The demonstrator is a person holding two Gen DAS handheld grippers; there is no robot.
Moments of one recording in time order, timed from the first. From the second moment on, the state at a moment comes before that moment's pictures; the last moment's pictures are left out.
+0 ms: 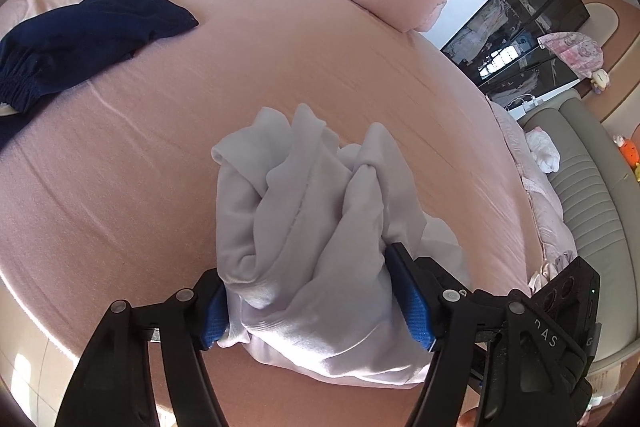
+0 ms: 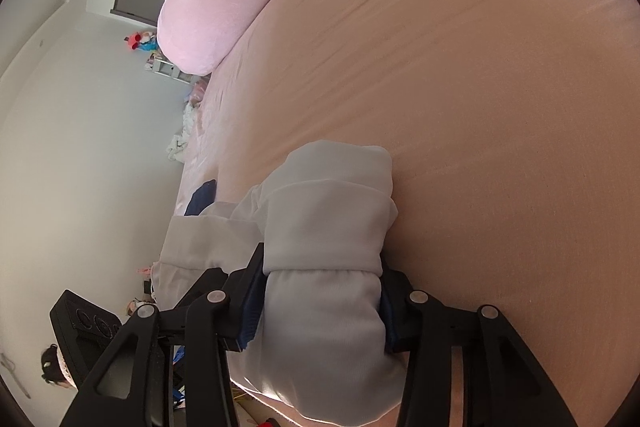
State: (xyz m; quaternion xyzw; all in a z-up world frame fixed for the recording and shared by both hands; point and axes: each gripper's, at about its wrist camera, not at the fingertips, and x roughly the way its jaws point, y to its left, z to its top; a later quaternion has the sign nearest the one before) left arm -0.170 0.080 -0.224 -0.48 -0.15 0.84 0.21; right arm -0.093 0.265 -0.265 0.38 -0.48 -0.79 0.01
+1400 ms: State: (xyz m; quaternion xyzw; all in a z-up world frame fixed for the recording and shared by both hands) left arm -0.116 0.148 -0.076 -0.37 -0.10 0.86 0.32; right arm -0.003 0.331 -0.073 0.30 -0.32 -0.90 0.04
